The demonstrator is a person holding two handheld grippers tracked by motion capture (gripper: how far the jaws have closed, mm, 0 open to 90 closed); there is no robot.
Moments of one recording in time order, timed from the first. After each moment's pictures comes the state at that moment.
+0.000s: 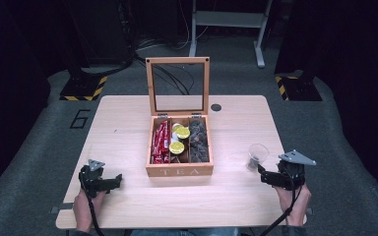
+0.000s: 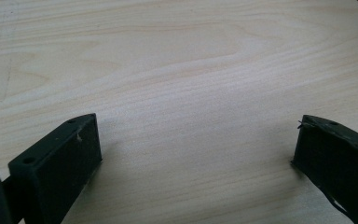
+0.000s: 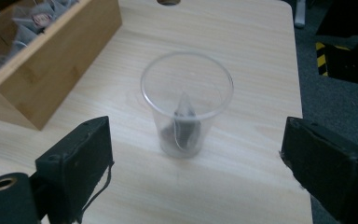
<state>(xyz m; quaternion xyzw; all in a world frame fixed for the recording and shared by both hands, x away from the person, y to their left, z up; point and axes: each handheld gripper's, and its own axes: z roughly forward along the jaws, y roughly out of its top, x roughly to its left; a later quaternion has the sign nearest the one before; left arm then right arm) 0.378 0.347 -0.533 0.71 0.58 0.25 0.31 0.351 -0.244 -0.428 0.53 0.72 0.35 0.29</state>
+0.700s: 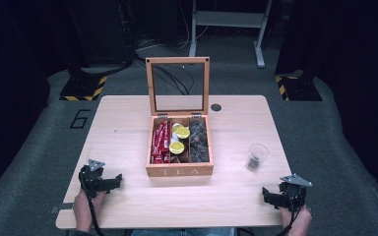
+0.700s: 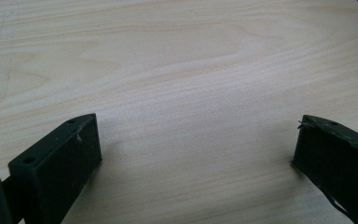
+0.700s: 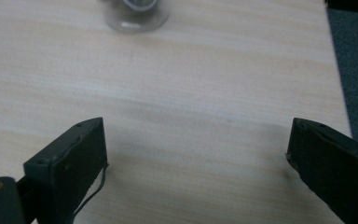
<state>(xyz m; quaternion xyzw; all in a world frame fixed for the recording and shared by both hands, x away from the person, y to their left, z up) 0.378 0.347 -0.532 0.71 0.58 0.25 0.31 0.332 -0.274 -0.522 0.59 0.71 0.29 0.24</state>
